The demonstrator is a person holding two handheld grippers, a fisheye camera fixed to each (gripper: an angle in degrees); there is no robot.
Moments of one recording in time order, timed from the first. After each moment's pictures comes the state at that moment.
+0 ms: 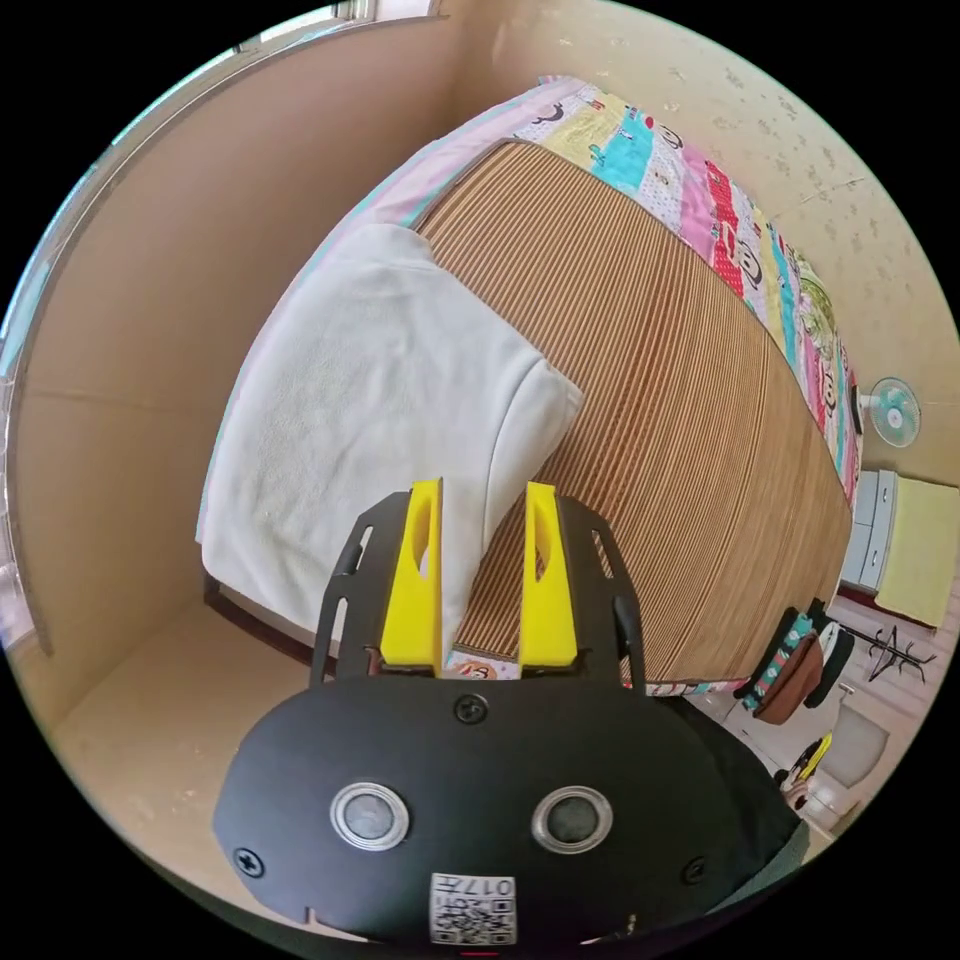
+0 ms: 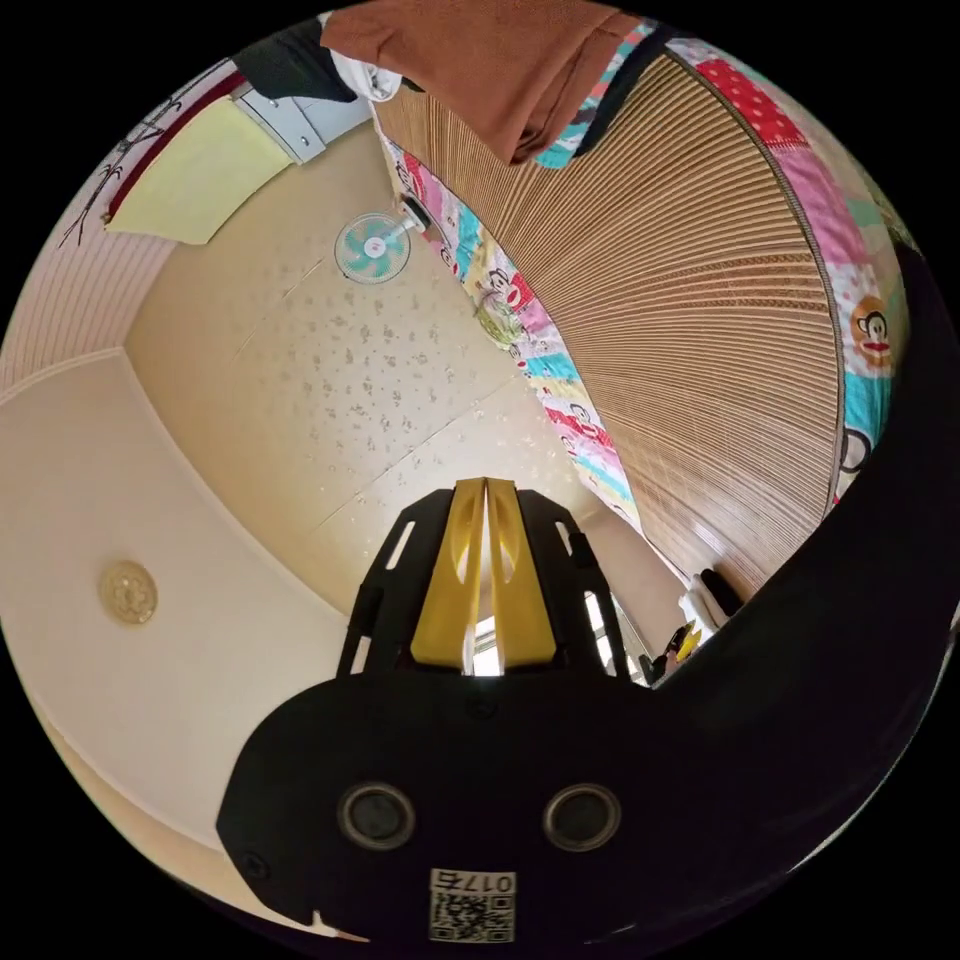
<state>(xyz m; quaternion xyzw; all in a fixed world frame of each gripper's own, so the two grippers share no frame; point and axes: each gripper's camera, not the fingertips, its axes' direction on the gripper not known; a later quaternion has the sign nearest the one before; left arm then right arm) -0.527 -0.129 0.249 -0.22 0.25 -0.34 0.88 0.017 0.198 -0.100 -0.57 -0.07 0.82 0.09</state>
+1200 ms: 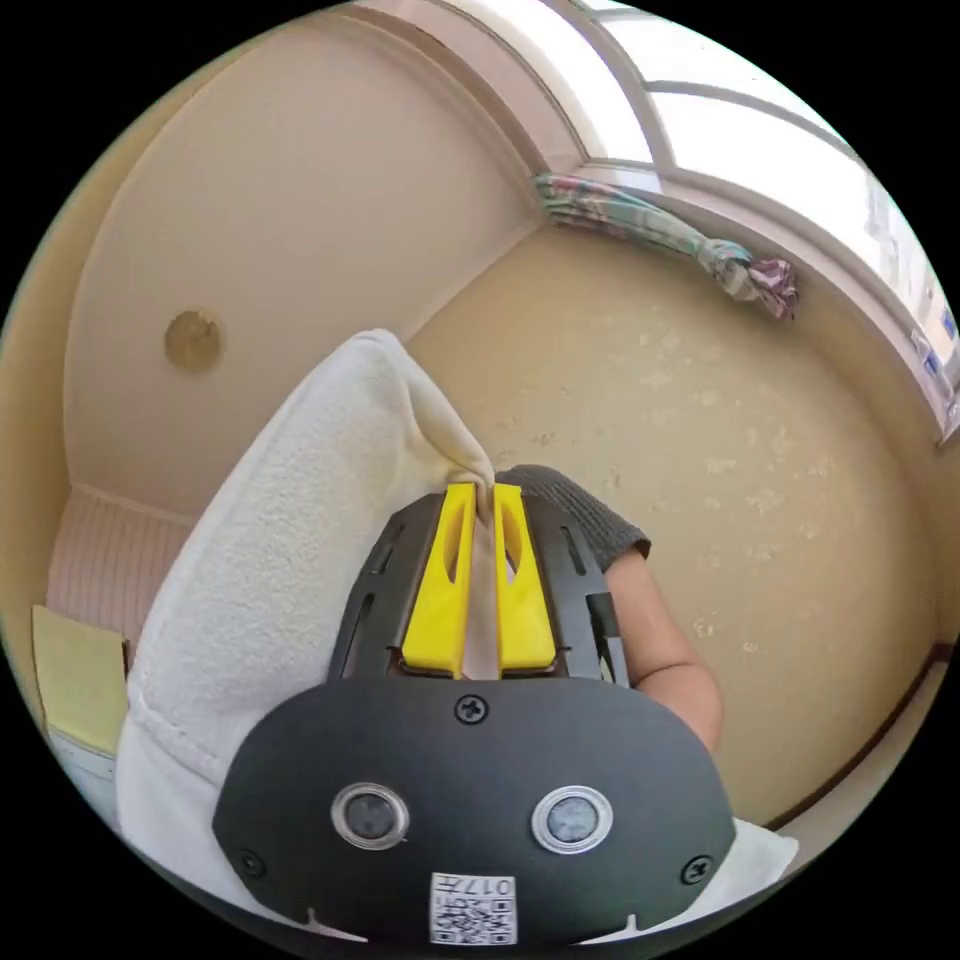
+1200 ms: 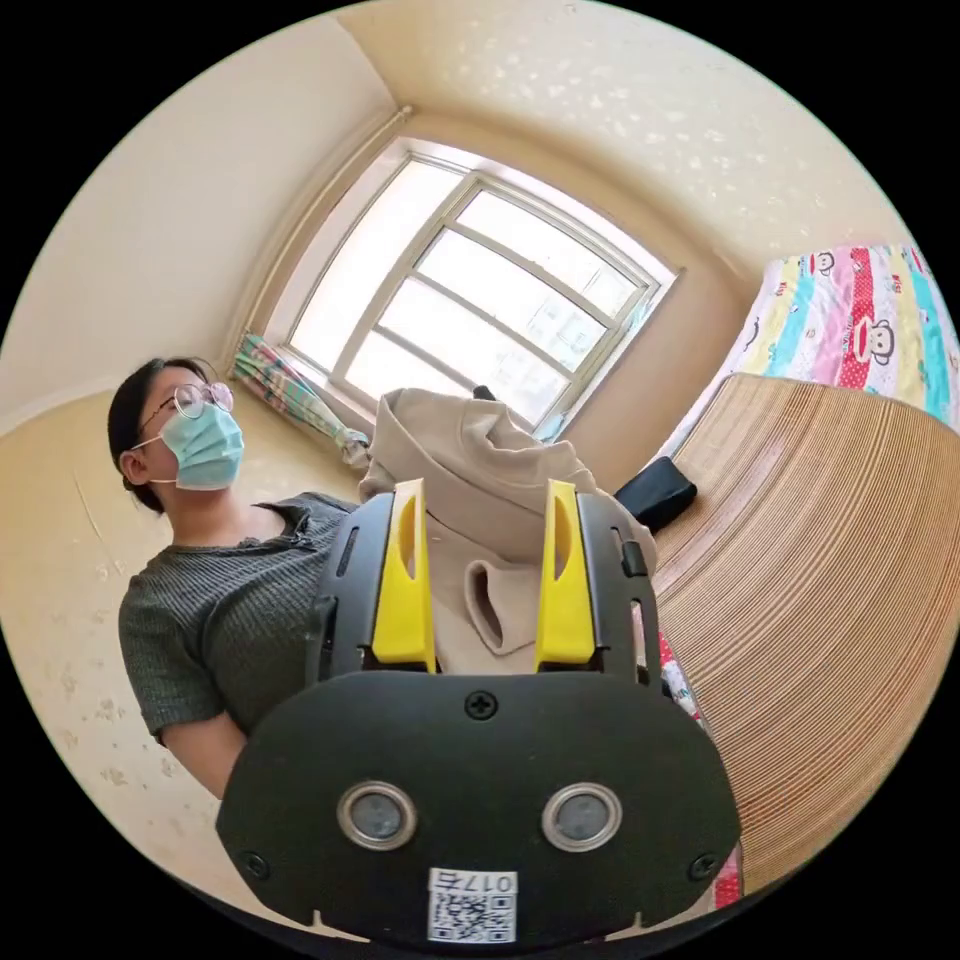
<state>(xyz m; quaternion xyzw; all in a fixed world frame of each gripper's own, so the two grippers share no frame) -0.160 -0.052 -0.198 -0.49 -0.83 -0.25 0.02 -0.150 0.051 0.005 -0.46 -0.81 0.36 0.05</state>
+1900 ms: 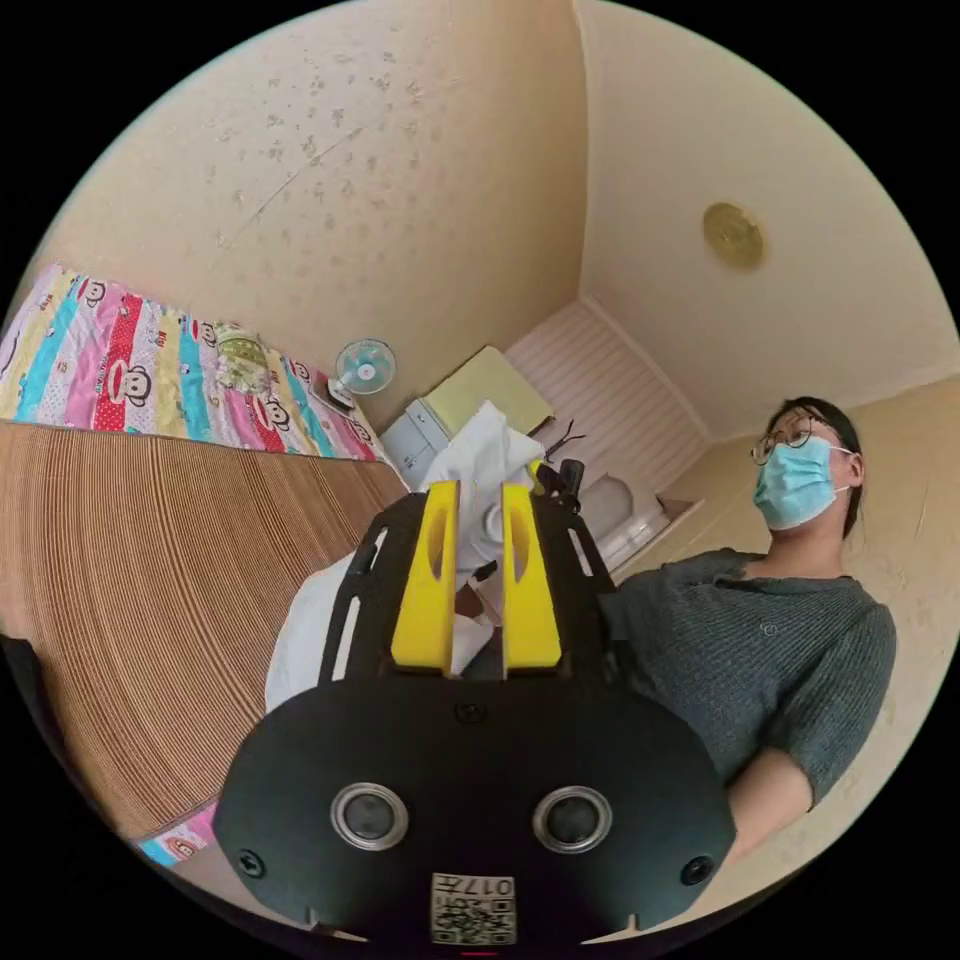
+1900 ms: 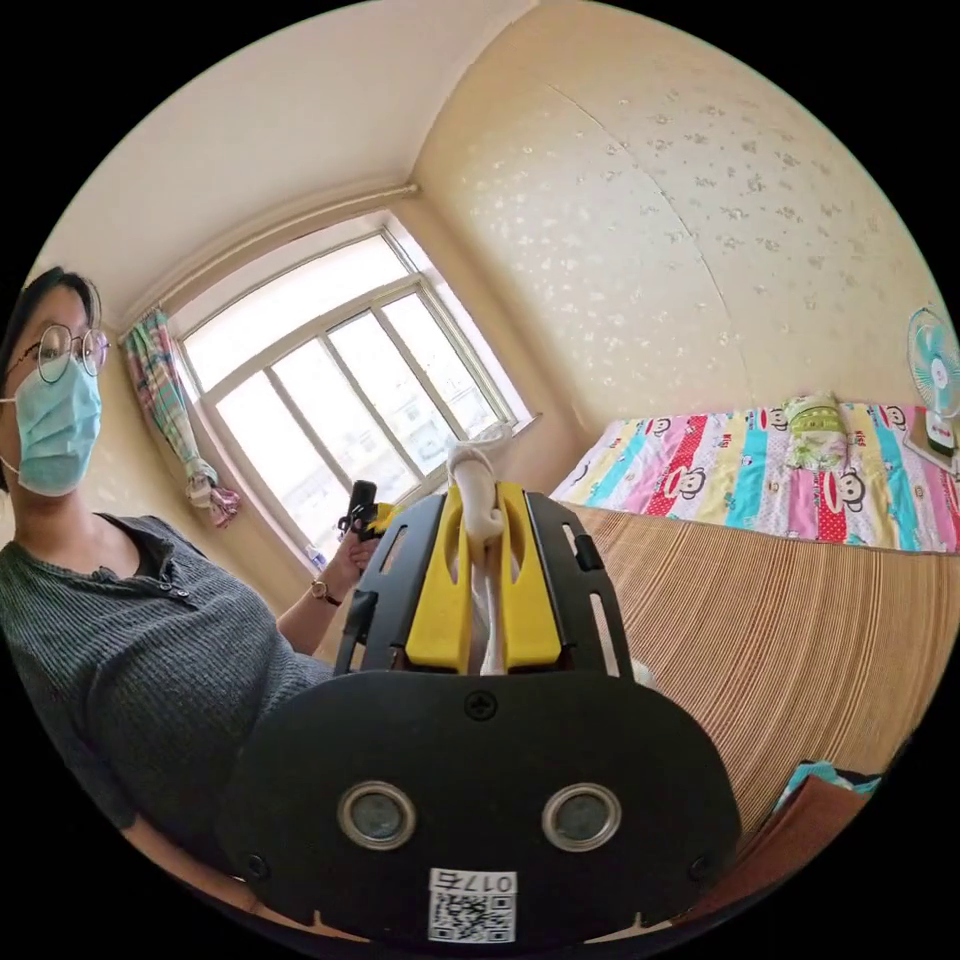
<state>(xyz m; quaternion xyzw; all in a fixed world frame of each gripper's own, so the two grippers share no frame) 0.121 0.006 -0.084 -0.27 -0.71 0.11 -0.63 -0.041 0.019 -0.048 -0.47 -0.72 0.34 0.39</state>
